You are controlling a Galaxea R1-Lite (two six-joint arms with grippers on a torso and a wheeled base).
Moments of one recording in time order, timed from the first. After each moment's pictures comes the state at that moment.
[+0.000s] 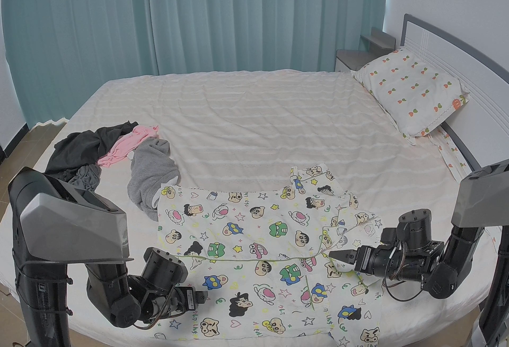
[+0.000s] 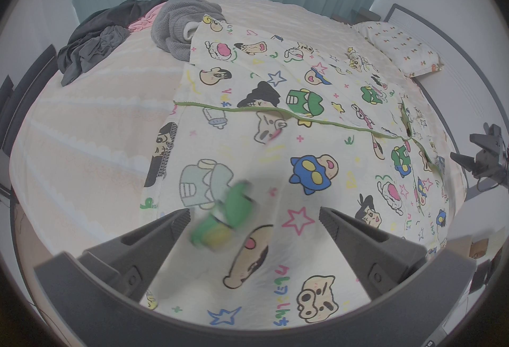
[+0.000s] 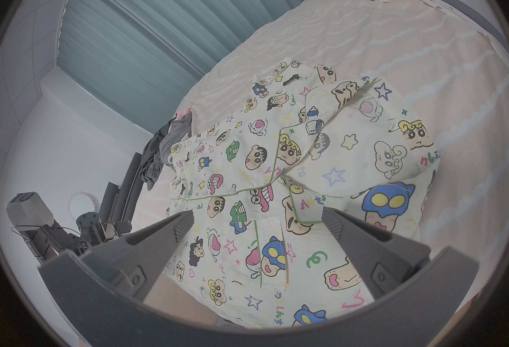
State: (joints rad) left arm -0.52 2.27 -0.34 -0.96 0.18 -0.54; right arm 0.38 2.17 -0.31 -1.23 0.20 0.64
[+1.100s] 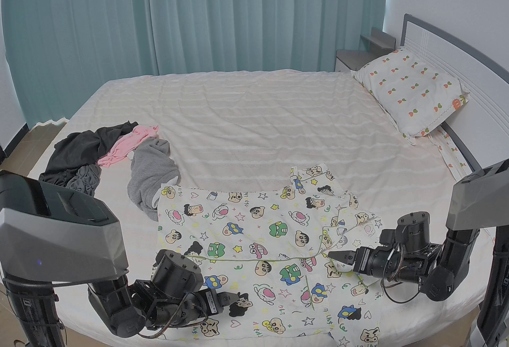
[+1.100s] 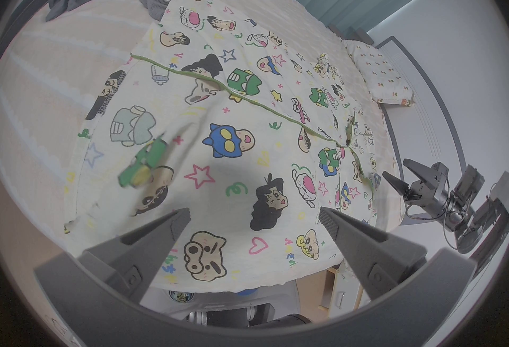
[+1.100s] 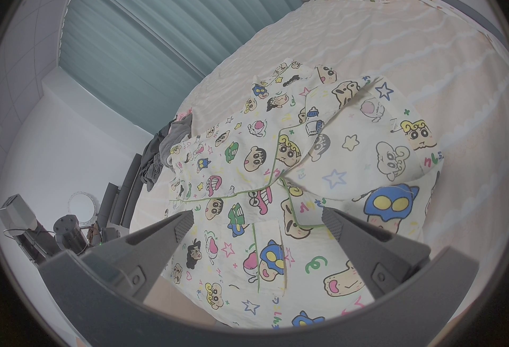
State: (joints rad) left arm -0.66 2.17 -0.35 -0.91 0.00 -0.88; right arm 0.38 2.21 -0.30 -1.29 0.20 0.63
